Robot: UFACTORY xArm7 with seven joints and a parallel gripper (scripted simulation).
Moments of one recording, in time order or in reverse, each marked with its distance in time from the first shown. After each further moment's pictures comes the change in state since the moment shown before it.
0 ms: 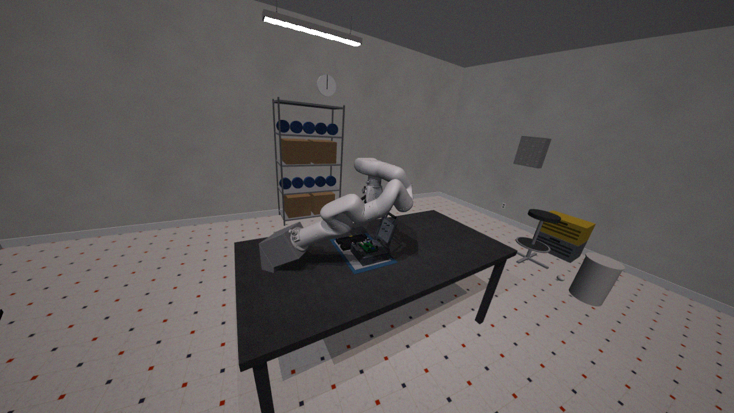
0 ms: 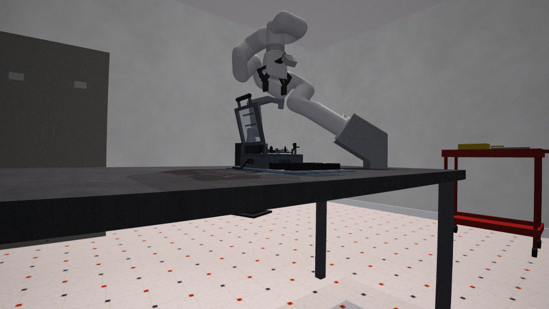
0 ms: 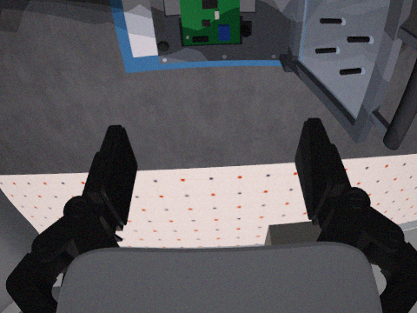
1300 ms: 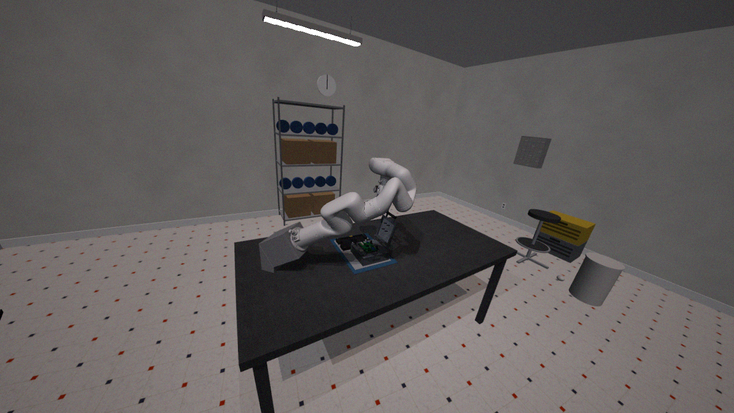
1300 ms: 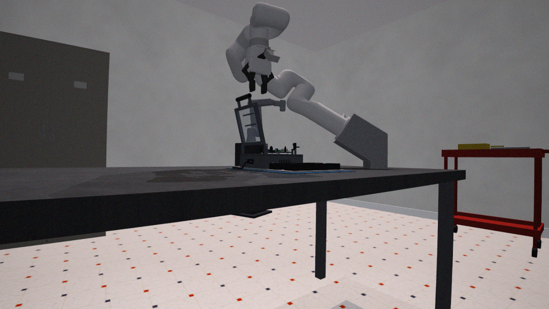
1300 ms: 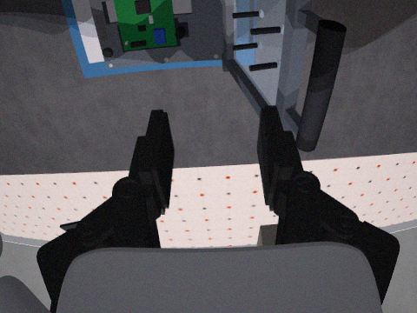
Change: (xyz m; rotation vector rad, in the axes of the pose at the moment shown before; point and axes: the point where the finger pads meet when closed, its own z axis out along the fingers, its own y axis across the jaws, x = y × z) arm -0.001 0.080 0.000 -0.004 0.000 0.001
